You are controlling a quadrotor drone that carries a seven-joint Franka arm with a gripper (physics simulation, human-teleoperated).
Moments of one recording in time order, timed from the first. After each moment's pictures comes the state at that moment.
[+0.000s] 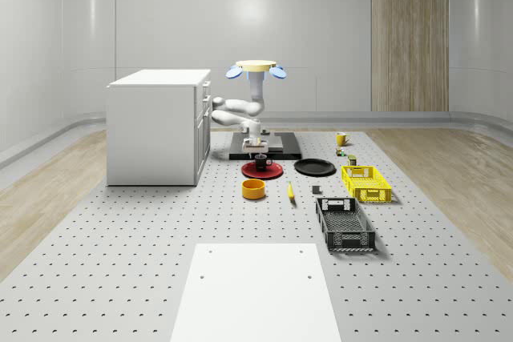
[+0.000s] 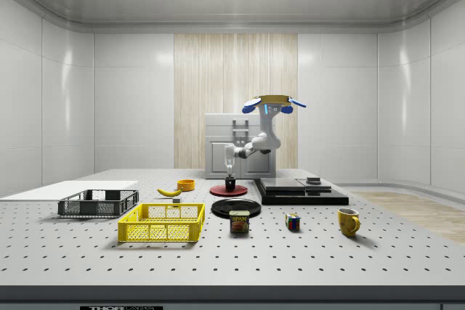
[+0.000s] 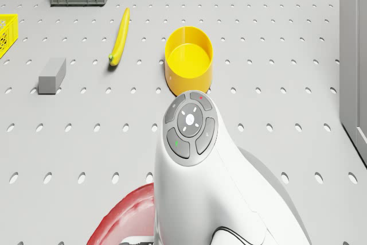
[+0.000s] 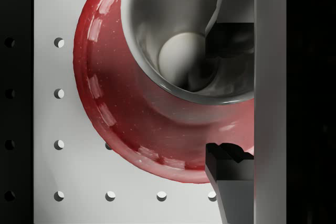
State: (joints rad) arm -1.21 -1.59 1.26 -2.81 -1.86 1.69 1.68
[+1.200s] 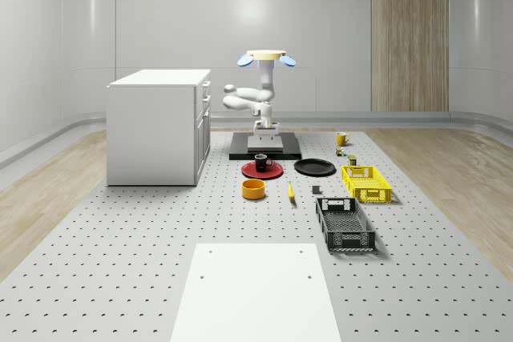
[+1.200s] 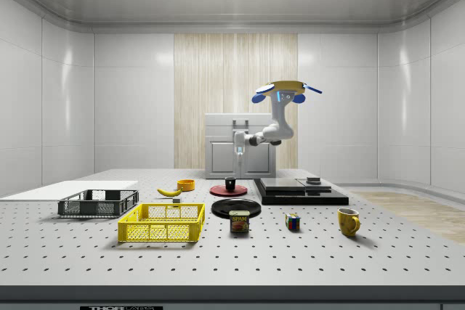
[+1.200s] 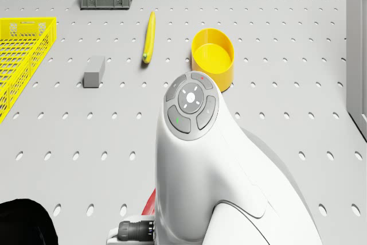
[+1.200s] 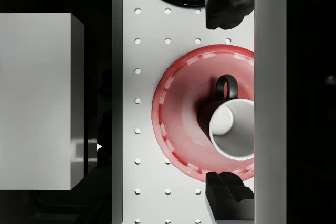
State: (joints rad) arm -1.19 -1.58 1.34 -2.83 -1.78 1.65 1.67
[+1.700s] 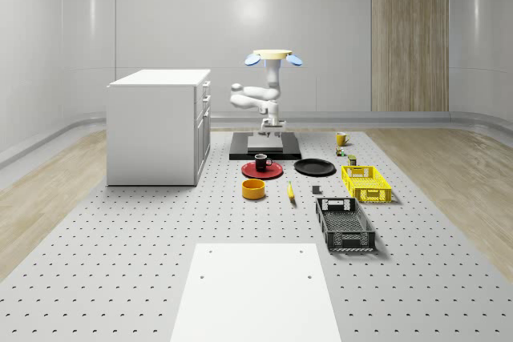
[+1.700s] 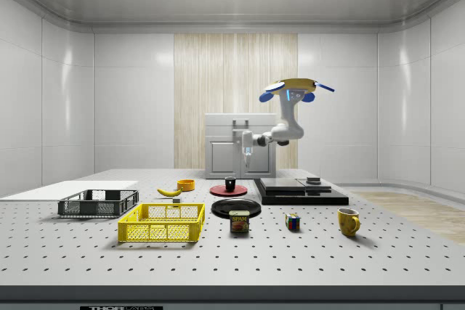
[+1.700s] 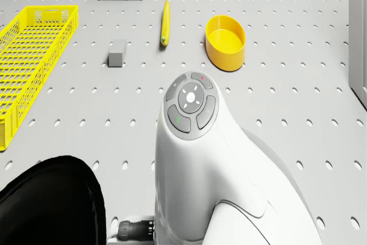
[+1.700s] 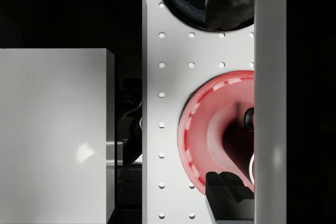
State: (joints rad) arm -1.19 -1.58 1.34 -2.83 -1.78 1.65 1.67
